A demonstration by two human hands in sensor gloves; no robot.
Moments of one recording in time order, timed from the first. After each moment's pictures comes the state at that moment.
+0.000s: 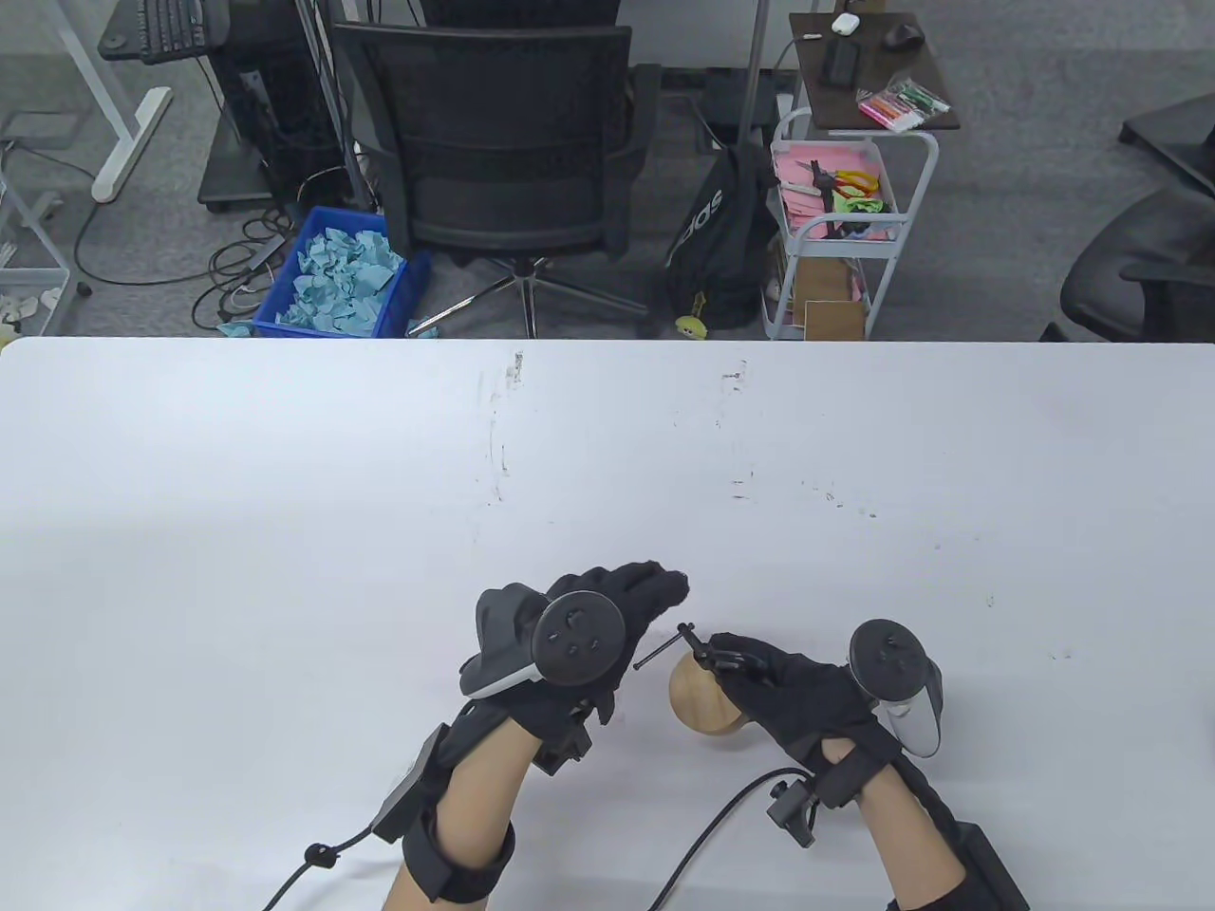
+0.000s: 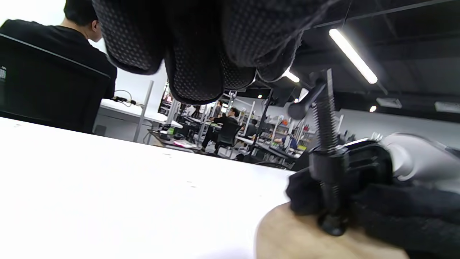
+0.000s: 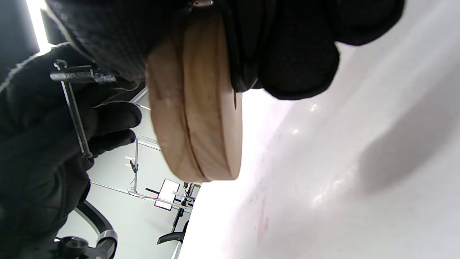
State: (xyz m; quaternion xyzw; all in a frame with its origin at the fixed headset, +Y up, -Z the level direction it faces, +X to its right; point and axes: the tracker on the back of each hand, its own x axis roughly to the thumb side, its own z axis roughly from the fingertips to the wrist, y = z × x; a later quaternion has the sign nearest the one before) left_hand -0.072 -0.643 -0.281 0.02 -0.28 0.16 0.95; right_hand 0.192 -0.765 -0.279 0.13 0.14 0.81 0.56
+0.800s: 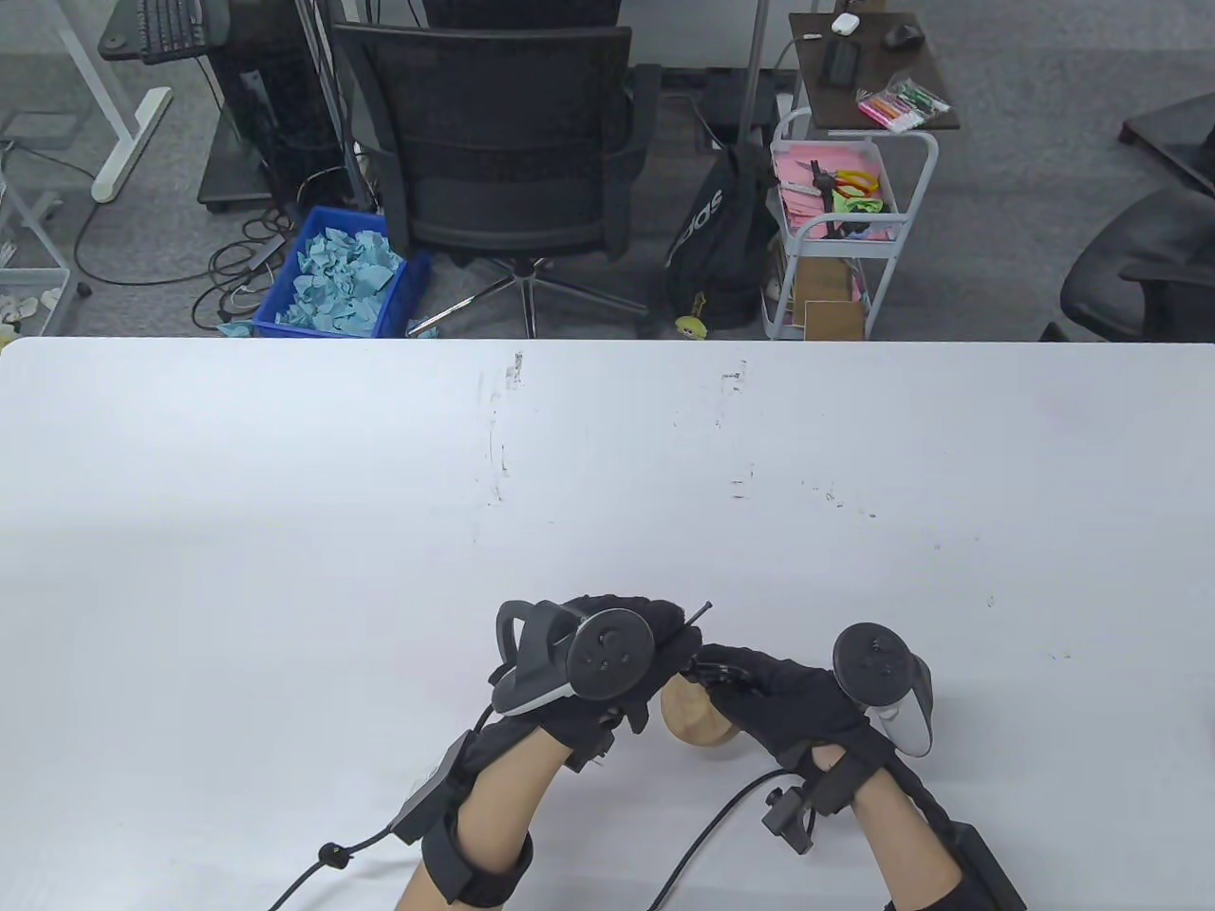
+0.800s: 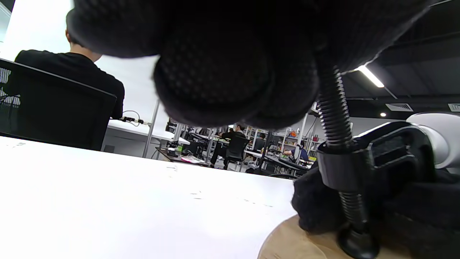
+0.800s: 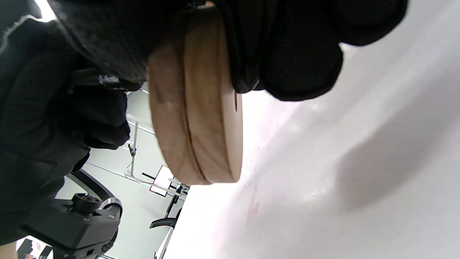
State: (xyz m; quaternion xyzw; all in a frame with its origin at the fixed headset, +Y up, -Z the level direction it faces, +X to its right) left_hand -0.054 -0.653 -0.276 0.08 -0.25 0.16 0.95; right_hand 0.182 -0.762 -0.275 0.15 0.14 0.82 0.53
